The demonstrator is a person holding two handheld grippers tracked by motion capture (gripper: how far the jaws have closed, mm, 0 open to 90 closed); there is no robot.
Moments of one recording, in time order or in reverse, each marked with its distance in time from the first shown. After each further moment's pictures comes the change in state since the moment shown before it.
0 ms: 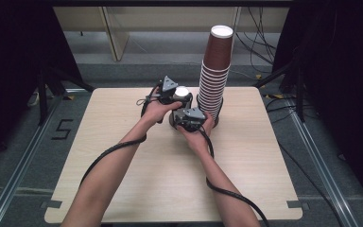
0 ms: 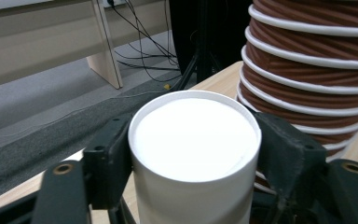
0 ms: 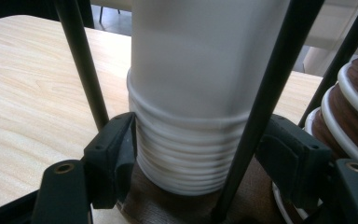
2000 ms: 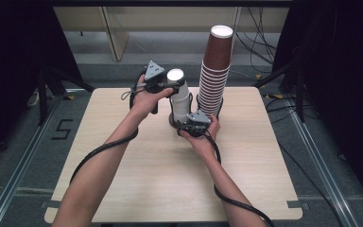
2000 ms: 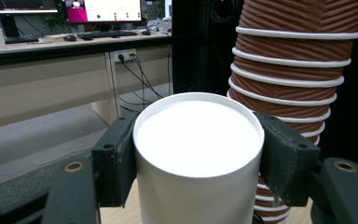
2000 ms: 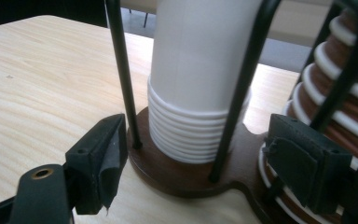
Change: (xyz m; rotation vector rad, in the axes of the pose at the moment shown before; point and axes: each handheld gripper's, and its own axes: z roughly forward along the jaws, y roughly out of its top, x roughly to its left) left arm 0.001 0.054 -0.066 -0.208 0.003 -0.060; right arm -0.005 0.001 -0.036 0.002 0.038 -0.038
